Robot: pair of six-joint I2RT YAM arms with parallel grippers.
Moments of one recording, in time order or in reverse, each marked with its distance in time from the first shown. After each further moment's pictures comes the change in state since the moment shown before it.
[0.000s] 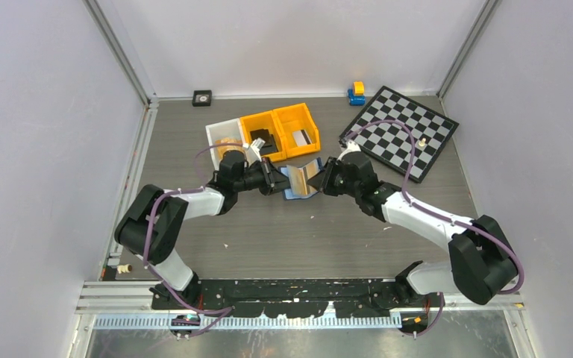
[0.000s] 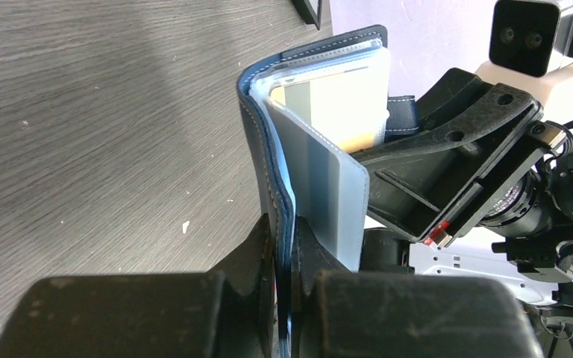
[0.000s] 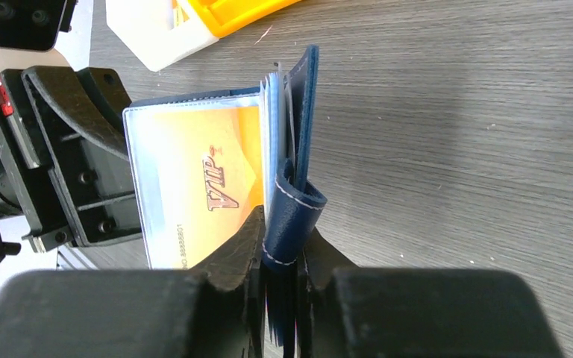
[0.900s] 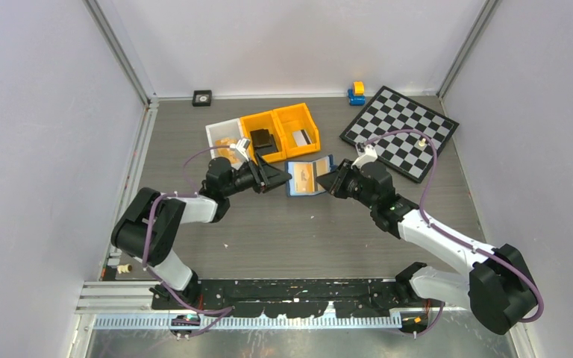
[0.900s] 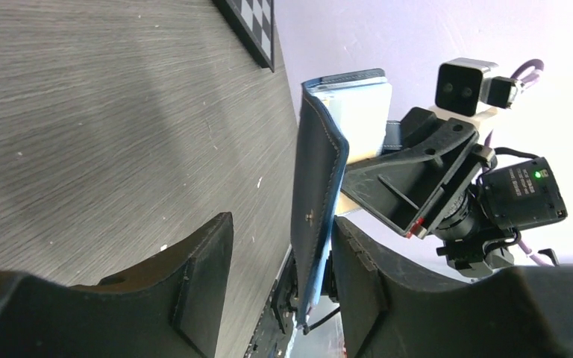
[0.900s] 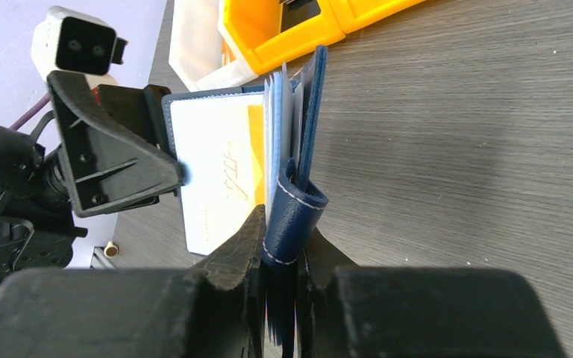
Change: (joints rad) left arm 0.064 -0.038 -0.132 0.315 0.000 -0.129; right arm -0.024 -0.216 -0.159 0.131 0.010 0.027
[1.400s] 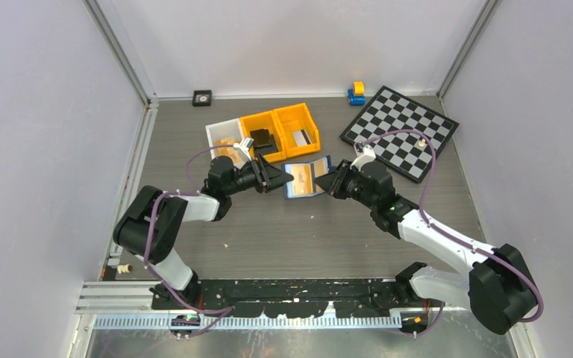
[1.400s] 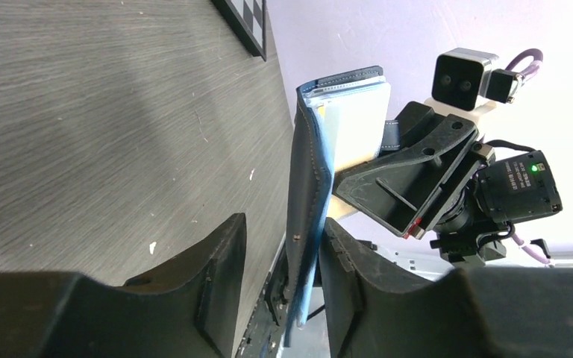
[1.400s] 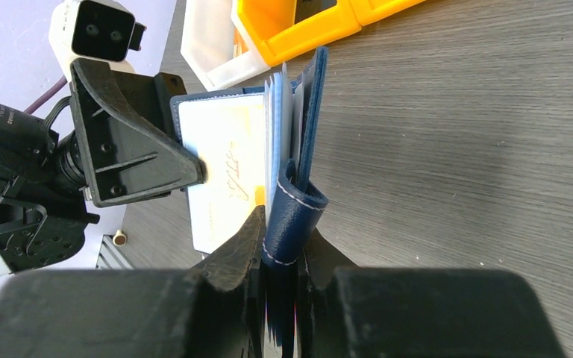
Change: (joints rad) left arm -0.012 0.035 0.024 -0.001 0.027 -0.019; right arm 0.000 0.001 -0.004 0.014 -0.045 0.000
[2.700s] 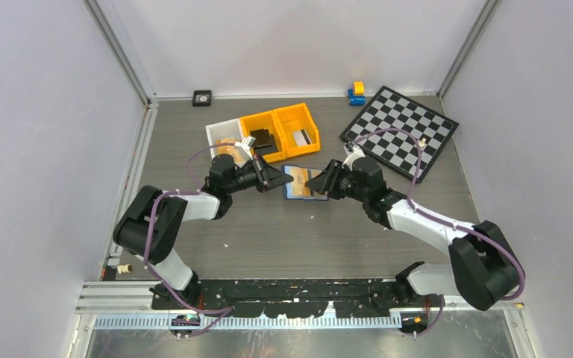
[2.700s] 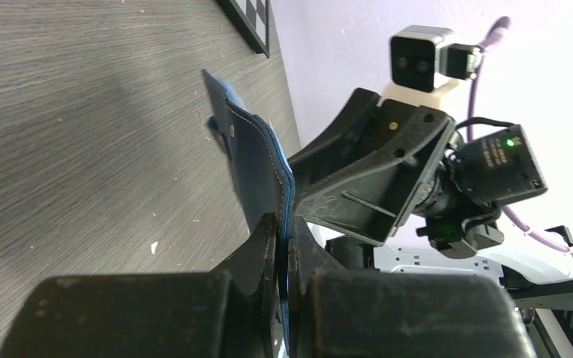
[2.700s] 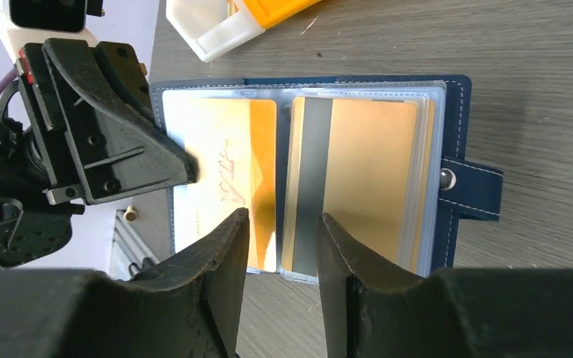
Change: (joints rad) left arm -0.003 -0.001 0.026 -0.047 0.009 0.024; right arm -0.023 0.135 0.034 0.018 -0.095 0.027
